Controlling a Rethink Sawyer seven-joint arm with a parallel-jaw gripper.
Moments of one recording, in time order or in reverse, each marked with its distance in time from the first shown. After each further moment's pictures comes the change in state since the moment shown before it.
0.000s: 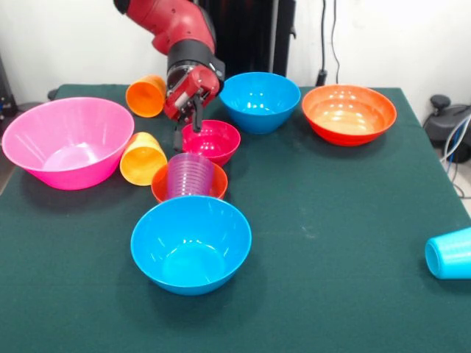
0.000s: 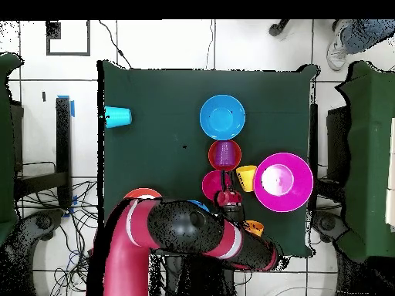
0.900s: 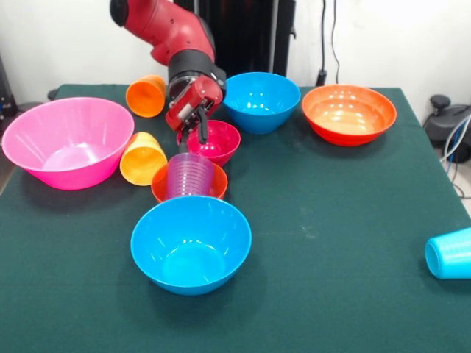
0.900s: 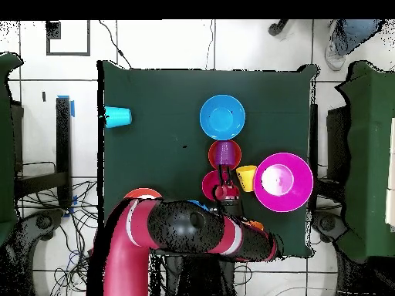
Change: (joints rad) arm 0.000 0.000 0.005 -0.067 -0.037 0.029 0.000
